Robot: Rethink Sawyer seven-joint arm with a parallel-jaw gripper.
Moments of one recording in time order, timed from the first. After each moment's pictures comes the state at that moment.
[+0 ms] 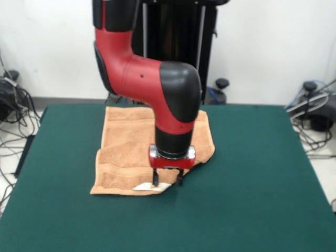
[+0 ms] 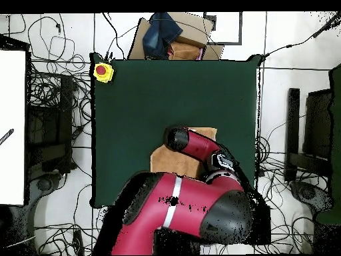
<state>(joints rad) -0.25 -0.11 -0.03 1.48 0.15 0.15 1.30</state>
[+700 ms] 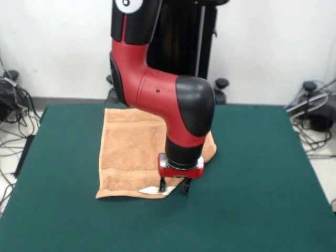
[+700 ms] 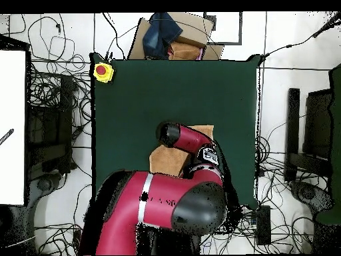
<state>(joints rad) -0.15 -0.04 -0.12 1.37 0.23 0.25 1.30</state>
